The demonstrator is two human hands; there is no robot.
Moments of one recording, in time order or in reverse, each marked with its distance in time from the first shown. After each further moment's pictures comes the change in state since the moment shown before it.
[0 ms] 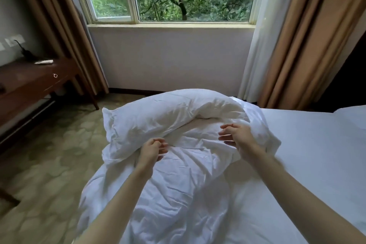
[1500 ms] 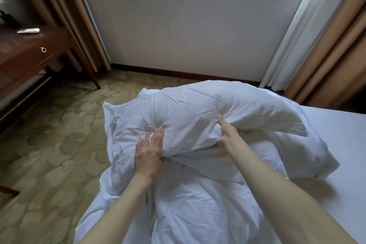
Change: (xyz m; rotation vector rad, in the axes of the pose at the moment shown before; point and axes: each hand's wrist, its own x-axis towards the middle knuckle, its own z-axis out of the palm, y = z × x) left_hand 0.243 -0.057 -0.064 1.419 0.133 0.591; right_hand 0.349 0.139 0.161 0.403 0.077 0.406
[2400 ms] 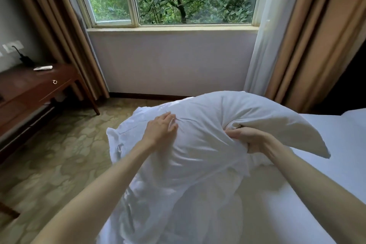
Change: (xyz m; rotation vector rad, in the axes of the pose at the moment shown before) left_hand -0.050 0.102 -0.163 -0.286 -0.051 0.118; right_hand -0.333 -0.093 -0.125 -0.628 -0.467 -0.015
